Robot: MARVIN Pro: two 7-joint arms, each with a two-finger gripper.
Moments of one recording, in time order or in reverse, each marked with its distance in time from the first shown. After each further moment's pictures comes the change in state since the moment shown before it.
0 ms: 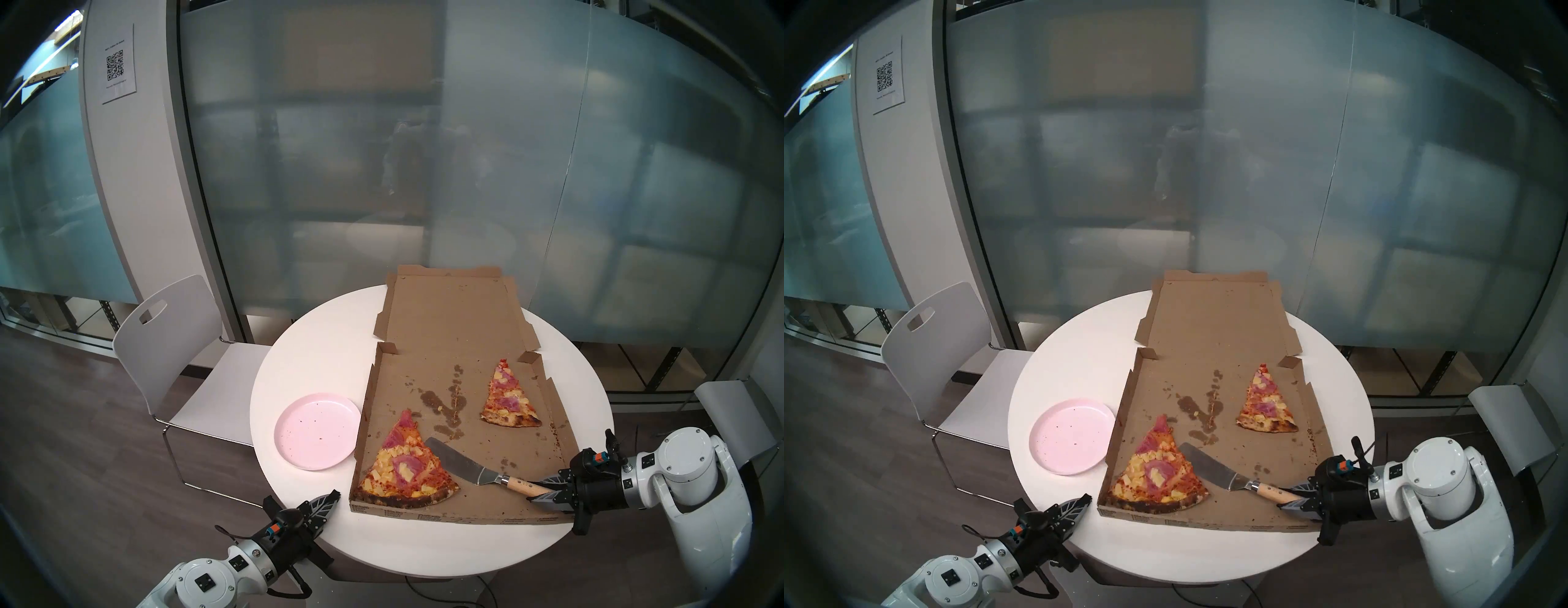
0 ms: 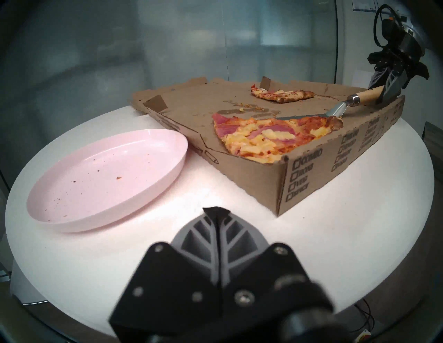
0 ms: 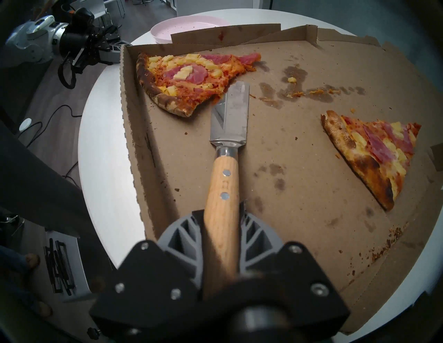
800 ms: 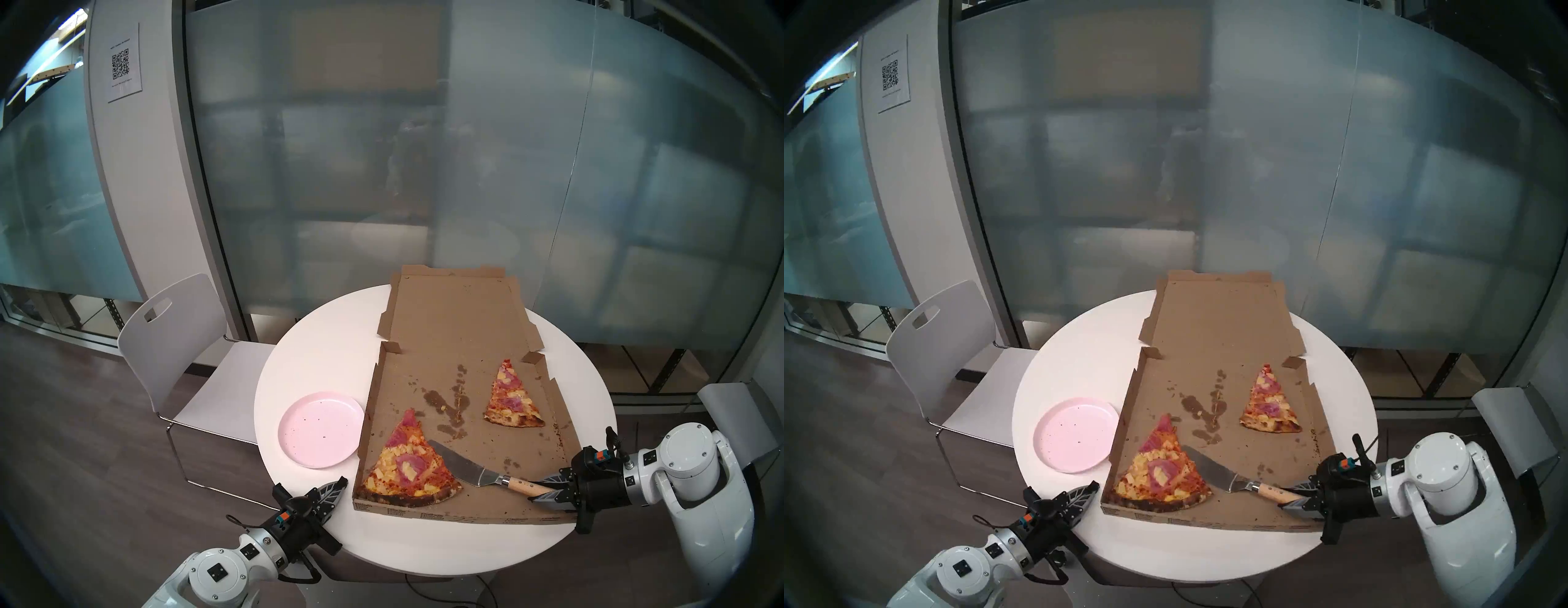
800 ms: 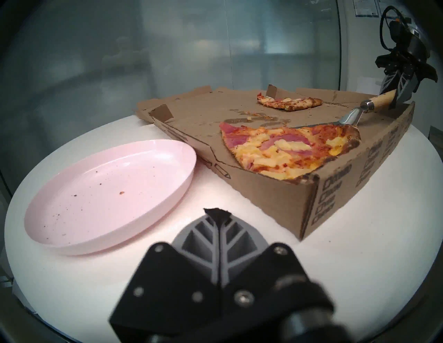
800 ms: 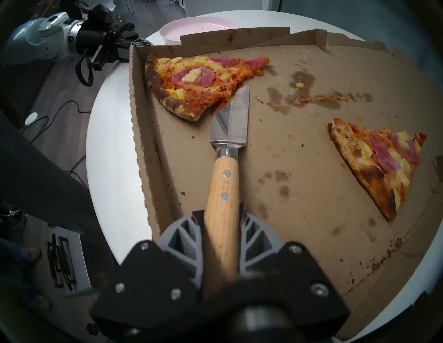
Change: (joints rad) left arm -0.063 -0.011 0.016 0.043 -0.008 -0.005 0.012; right arm 0.007 0.011 0.009 -0.007 0.000 -0.002 0.033
